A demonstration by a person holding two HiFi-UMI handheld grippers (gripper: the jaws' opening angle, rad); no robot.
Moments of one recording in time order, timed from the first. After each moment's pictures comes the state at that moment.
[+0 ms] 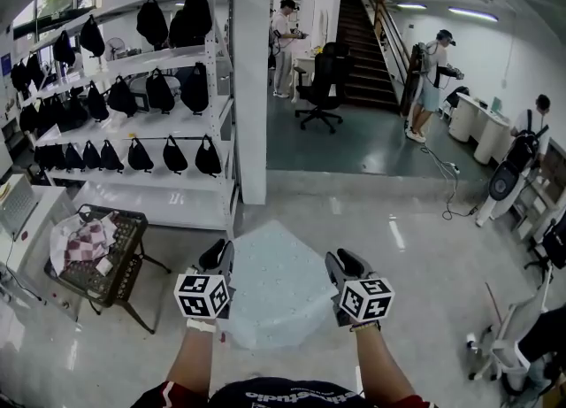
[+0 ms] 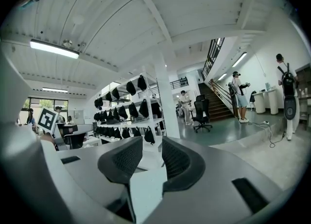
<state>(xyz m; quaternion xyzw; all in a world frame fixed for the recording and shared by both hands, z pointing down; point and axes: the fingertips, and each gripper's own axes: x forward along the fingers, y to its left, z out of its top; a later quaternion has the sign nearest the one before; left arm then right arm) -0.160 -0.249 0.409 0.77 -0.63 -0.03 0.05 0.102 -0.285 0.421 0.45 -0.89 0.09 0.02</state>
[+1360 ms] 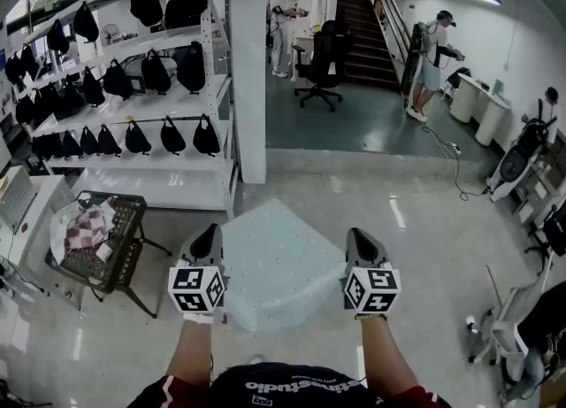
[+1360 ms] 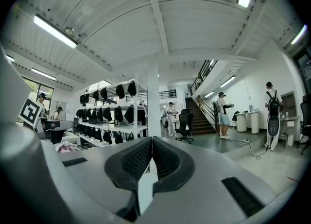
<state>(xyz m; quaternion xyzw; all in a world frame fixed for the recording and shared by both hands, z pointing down) -0.172 -0.224 0.405 0.75 -0.66 -0.02 0.00 0.140 -0.271 0.400 0.54 -0.84 0.01 0.02</state>
